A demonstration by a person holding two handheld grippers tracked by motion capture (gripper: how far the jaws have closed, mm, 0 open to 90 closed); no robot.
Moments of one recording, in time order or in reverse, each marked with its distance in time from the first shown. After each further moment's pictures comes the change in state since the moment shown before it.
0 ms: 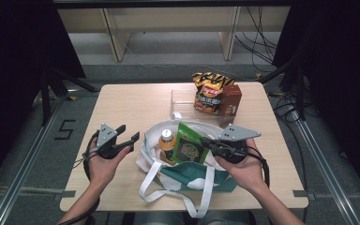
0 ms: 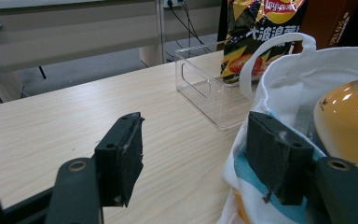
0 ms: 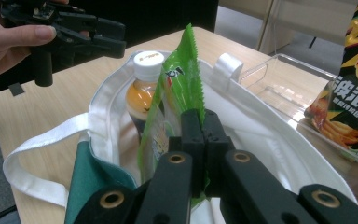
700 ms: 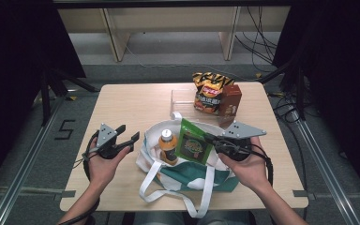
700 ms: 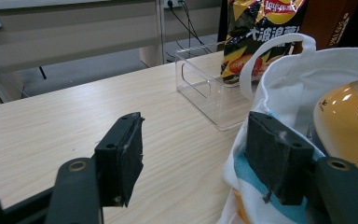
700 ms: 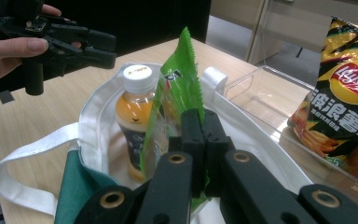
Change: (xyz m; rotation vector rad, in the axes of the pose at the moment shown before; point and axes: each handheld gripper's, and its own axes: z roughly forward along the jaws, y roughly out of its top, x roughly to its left) left arm 0.000 0.000 0.000 -0.002 0.002 -0.004; right arm -0.007 0.007 -0.008 -0.050 -0.042 -0.049
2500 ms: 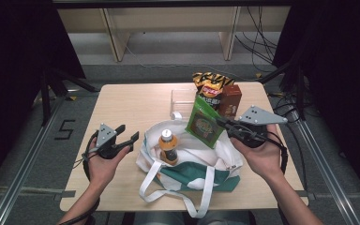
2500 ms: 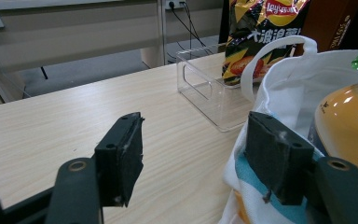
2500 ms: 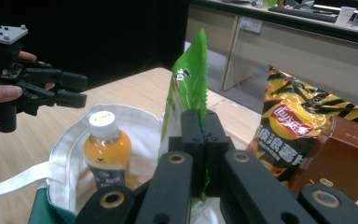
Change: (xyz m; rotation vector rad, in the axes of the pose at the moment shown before) left arm 0.000 0.000 -0.001 -0.005 0.004 -0.004; right arm -0.024 0.032 -0.027 -0.083 -0.072 0.004
